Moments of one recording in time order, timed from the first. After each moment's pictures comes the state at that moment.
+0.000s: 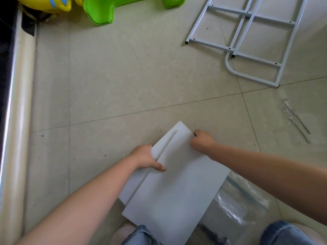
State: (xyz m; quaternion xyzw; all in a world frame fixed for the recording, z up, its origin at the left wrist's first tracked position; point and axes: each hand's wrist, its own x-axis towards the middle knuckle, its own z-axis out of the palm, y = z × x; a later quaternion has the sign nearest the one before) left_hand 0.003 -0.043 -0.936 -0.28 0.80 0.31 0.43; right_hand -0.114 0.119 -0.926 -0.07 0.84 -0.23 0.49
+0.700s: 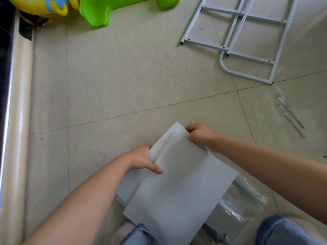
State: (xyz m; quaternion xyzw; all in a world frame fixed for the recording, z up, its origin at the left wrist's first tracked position) left_hand 0.007 -0.046 -0.920 -0.27 0.74 0.43 0.44; right_hand -0.126 0.124 -0.913 -0.07 0.77 -0.35 0.53
